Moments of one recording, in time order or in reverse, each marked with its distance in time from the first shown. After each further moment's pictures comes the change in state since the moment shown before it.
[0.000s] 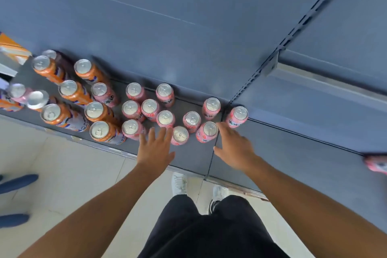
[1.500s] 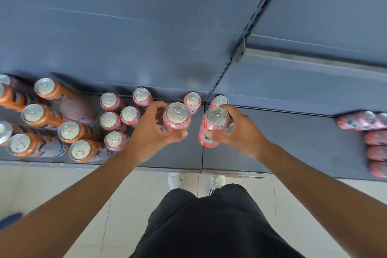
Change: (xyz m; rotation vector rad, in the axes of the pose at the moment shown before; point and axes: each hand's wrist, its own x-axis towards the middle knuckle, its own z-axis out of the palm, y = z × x) left_hand 0.011 -0.001 -0.092 -1.309 0.091 0.206; right_hand -0.053 0.001 -0.057 0.727 0.240 0.052
